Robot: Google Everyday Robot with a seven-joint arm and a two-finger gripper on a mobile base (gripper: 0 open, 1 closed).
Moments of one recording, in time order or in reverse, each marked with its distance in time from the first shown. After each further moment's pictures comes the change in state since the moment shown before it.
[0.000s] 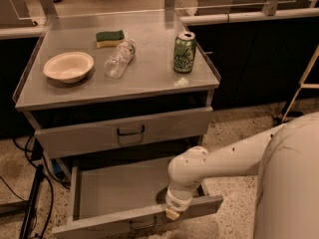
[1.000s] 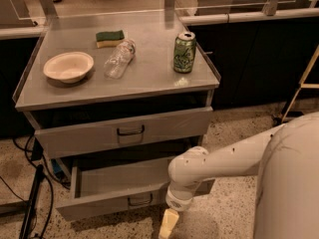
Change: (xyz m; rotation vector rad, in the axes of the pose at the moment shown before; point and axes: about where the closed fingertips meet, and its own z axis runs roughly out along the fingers) arm 0.000 0.000 0.000 0.000 0.000 0.000
